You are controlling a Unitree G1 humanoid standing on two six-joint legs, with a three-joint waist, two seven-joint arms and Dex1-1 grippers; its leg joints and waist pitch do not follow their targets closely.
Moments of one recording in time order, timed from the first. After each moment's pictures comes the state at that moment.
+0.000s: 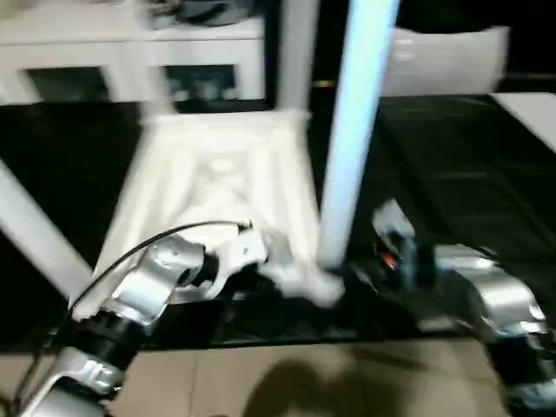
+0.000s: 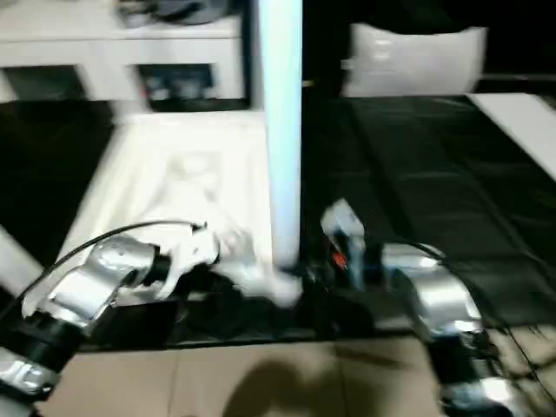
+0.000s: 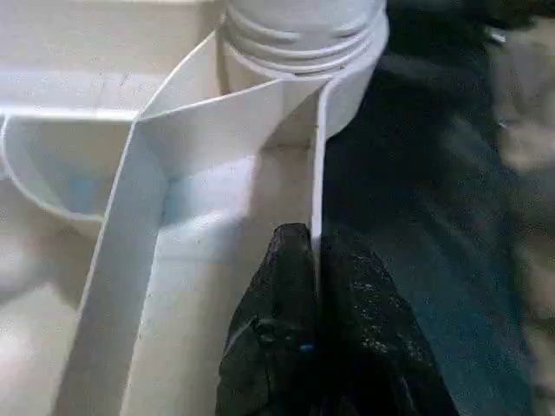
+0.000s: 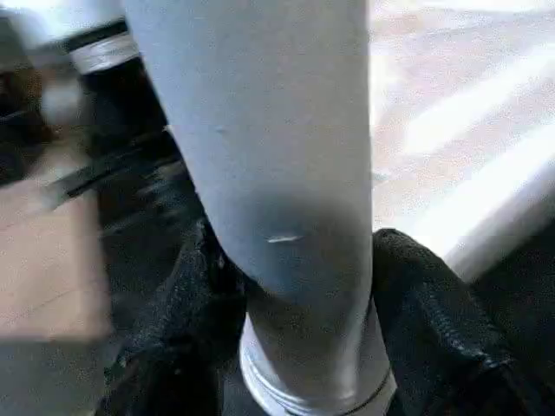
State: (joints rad) left arm -0.47 0.36 -0.34 0.31 0.05 0.33 -1.11; right arm -0.39 -0.37 0.10 0.22 0.23 0.43 1.03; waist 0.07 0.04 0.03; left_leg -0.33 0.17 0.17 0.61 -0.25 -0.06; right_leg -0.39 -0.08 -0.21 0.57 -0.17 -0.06
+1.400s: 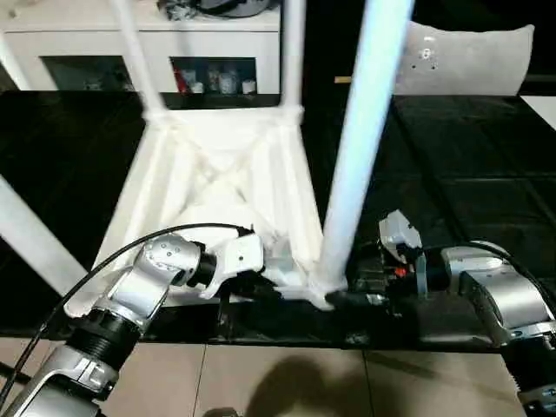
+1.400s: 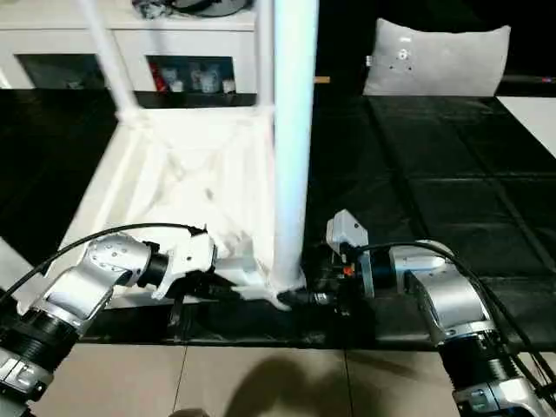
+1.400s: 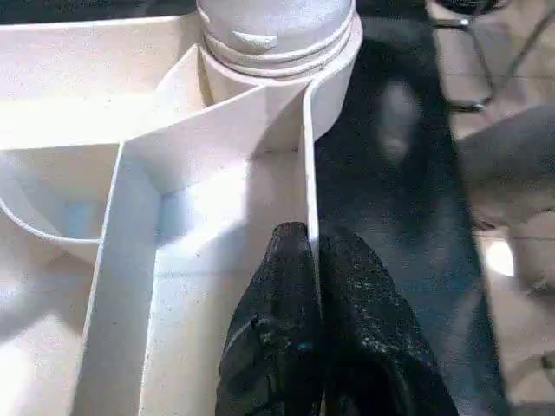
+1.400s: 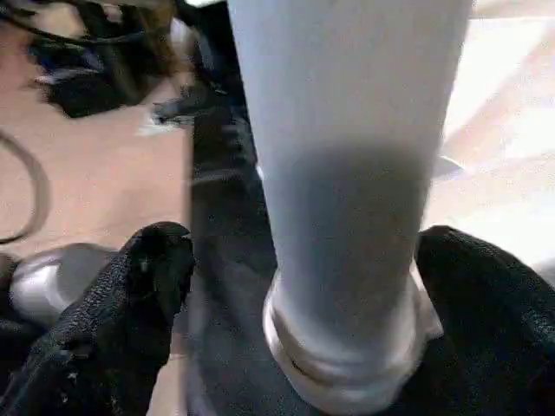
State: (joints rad) left arm -0.48 0.45 -0.39 0.35 0.00 0.08 -1.30; right arm -0.36 -0.53 0.17 0.21 0.29 0.30 1.38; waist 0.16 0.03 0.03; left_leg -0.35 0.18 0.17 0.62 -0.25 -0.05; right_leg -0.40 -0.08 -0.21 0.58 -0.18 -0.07
